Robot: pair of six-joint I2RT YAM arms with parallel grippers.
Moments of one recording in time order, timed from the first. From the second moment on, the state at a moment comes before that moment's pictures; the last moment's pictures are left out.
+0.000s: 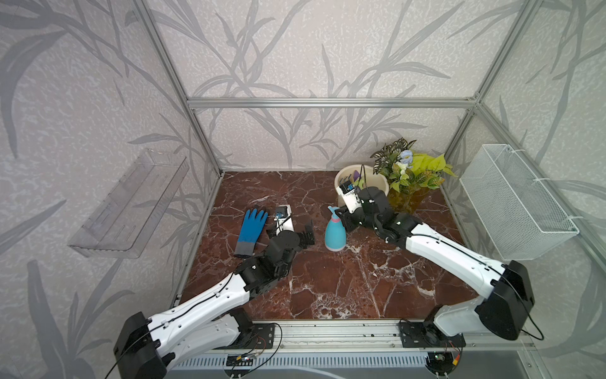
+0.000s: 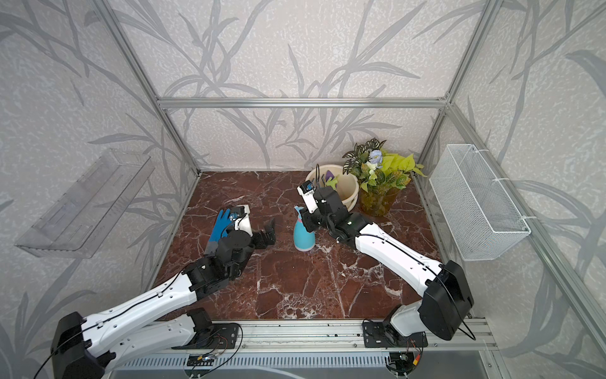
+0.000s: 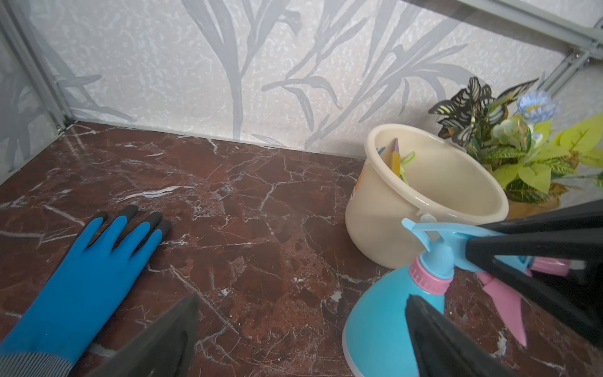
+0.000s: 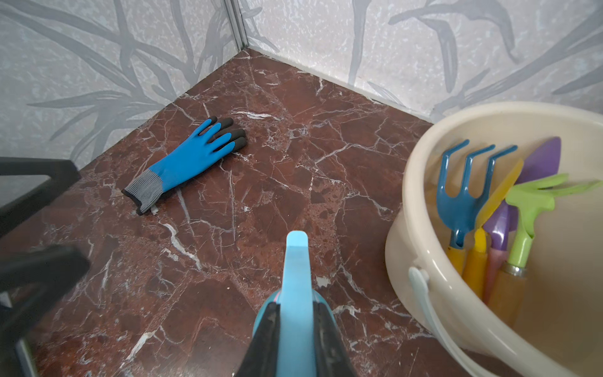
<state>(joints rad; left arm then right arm) -0.82 0.93 0.67 -0.10 -0.65 -0.51 0.72 1.46 1.20 -0.29 -0.02 0.10</state>
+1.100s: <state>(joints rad) -0.70 0.84 0.61 -0.18 -0.52 -0.60 0.78 1.73 1.27 0.02 0.04 0.01</state>
